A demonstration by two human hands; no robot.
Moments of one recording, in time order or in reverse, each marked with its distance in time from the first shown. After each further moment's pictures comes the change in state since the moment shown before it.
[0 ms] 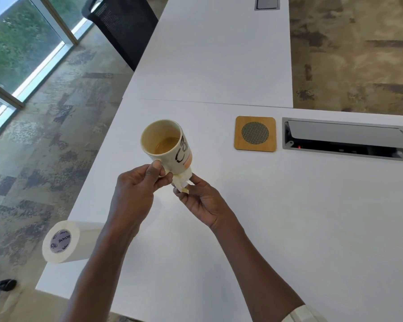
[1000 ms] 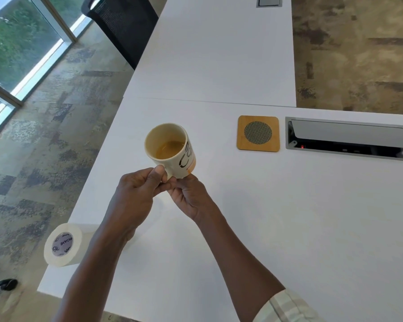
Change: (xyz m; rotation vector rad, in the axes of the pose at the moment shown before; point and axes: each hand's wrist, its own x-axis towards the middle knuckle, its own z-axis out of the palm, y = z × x) left_hand 0.007 -0.001 -0.013 0.088 -0.134 -0.012; right_hand 0.030 0.020 0.030 -0.092 -0.076 -0.103
